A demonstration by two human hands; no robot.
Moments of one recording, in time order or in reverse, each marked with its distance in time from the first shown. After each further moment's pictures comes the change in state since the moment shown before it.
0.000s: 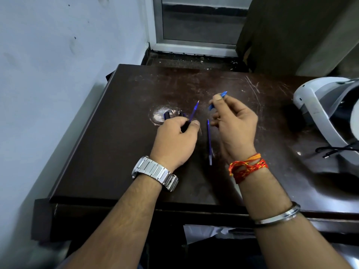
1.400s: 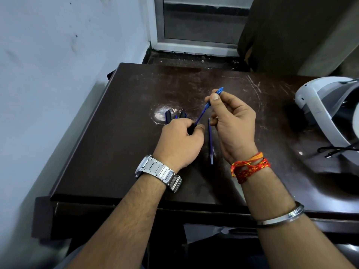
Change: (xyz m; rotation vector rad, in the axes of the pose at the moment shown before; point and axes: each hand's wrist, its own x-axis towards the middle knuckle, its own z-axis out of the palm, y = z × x) left_hand -0.003 0.000 0.002 0.025 -0.084 0.060; right_hand -0.007 -0.005 0.001 -0.037 -0.128 -0.055
